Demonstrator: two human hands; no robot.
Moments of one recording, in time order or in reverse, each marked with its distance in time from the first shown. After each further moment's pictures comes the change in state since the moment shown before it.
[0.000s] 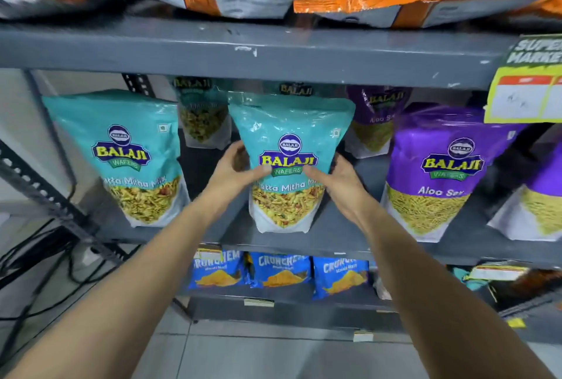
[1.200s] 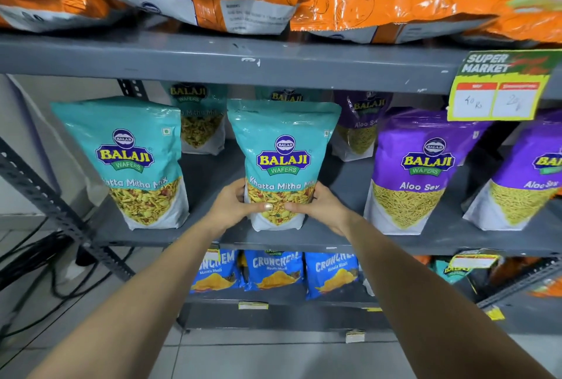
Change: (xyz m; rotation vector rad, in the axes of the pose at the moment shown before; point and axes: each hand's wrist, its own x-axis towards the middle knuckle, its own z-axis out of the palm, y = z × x) left_hand -0.023 -0.043 -0.002 0.153 -0.117 -0.091; right_hand -0.024 0.034 0.004 -0.241 -0.088 0.230
